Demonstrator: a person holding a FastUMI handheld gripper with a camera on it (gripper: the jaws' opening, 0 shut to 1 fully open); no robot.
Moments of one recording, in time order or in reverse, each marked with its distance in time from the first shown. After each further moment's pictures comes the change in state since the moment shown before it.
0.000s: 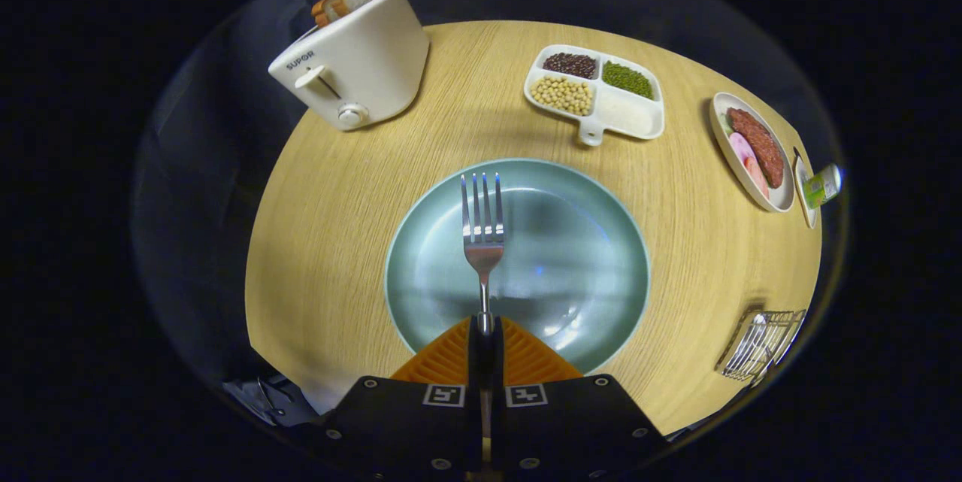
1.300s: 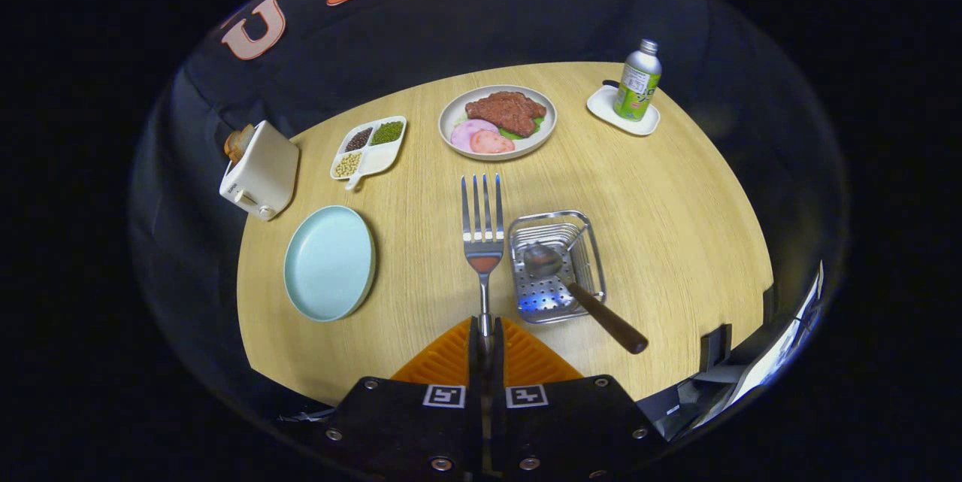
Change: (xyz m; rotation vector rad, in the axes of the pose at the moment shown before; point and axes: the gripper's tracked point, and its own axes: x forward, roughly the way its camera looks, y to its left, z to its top) arm -0.137 -0.241 -0.111 0.337 -0.167 -0.143
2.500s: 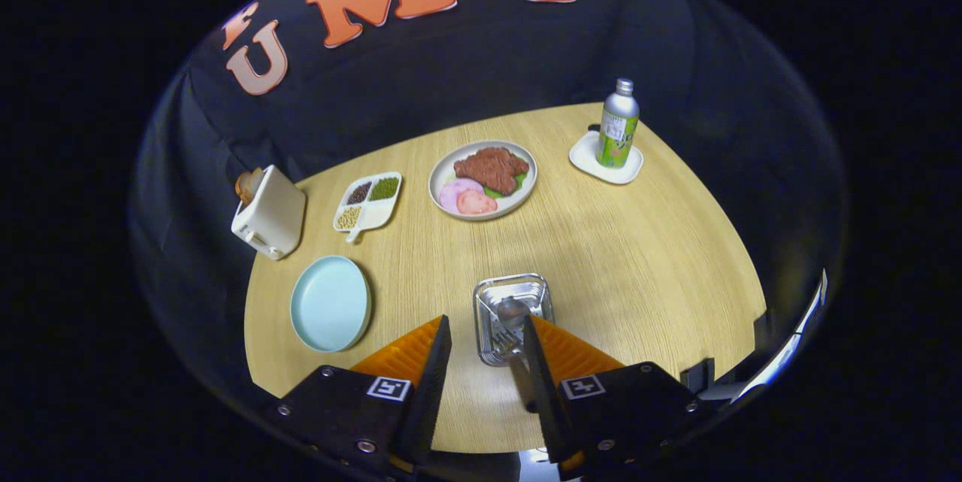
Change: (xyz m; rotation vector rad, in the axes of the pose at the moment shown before) arm -0.034 -0.013 0.077 0.026 -0.290 0.070
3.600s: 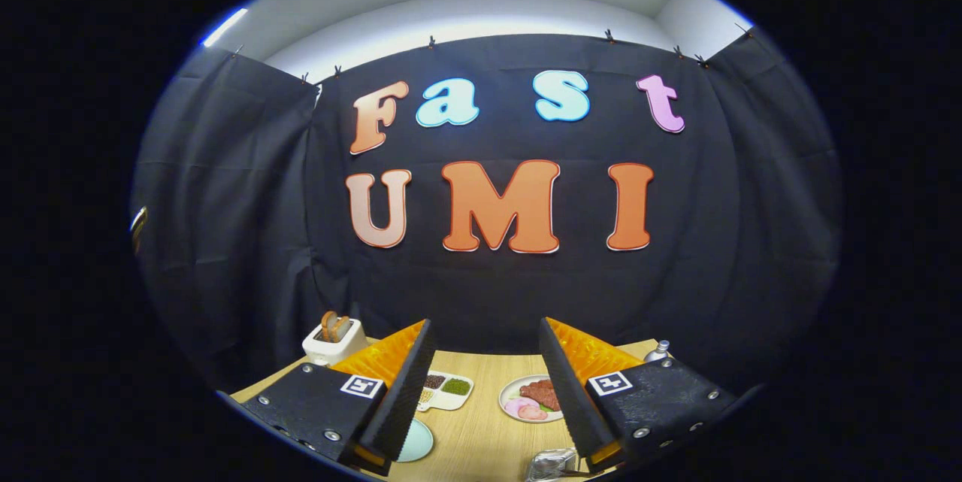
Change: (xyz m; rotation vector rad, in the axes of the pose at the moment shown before) arm -0.159 0.149 0.173 -0.270 -0.823 0.152
